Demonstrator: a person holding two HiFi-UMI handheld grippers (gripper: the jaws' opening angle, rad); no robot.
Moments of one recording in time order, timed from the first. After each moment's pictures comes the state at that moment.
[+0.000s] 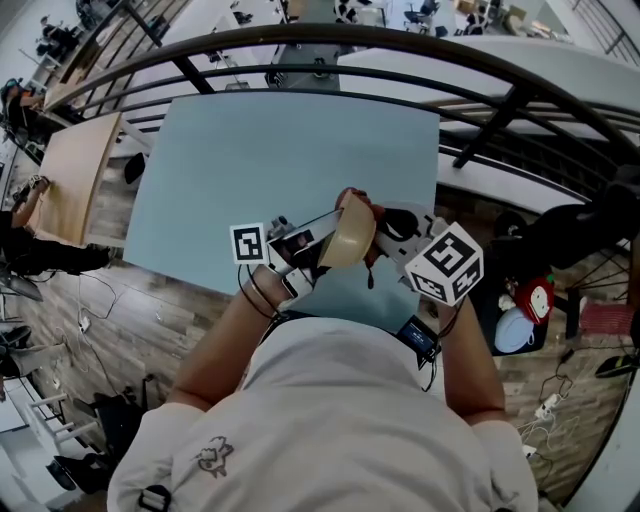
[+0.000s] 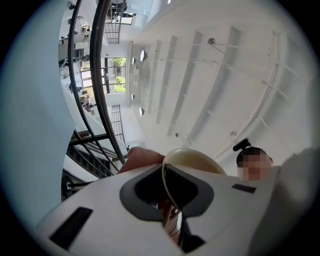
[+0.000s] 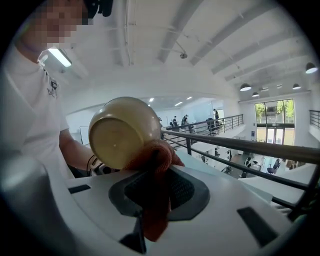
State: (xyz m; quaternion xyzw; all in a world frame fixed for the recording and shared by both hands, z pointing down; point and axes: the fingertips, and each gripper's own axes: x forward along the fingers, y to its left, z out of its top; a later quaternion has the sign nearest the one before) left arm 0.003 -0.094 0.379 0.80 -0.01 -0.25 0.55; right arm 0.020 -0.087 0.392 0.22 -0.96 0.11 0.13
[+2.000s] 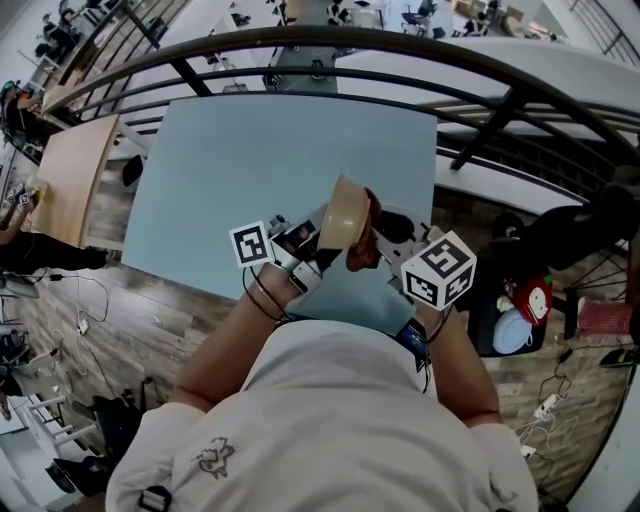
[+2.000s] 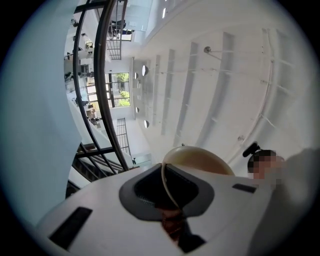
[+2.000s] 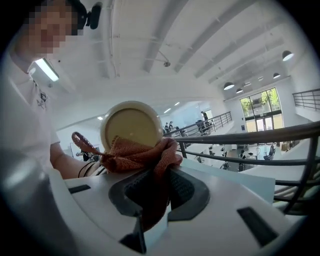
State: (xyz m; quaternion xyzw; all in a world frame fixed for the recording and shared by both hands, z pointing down) left arm 0.002 -0.122 0.379 0.79 -0.08 -0.29 0.54; right arm 0.025 -0.095 0.398 0.28 -0.95 0.16 0.07
